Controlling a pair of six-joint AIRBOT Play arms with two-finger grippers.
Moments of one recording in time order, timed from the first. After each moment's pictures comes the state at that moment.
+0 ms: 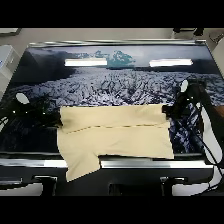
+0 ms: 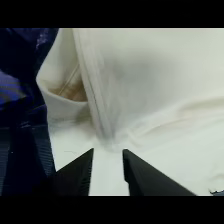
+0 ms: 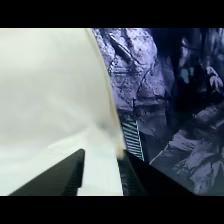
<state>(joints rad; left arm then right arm) 0.13 -1.47 1.08 1.20 -1.34 -1.47 -0.07 -1.64 1.38 -1.59 1.48 1.68</state>
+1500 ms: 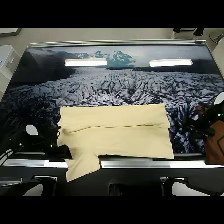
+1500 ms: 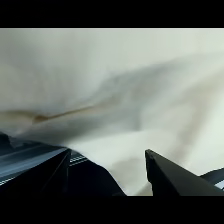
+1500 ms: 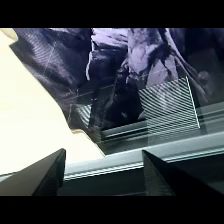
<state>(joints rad) 0.04 -1.18 0.50 1.07 -1.36 -1.39 -0.39 -1.40 1.14 -1.51 1.61 1.60</state>
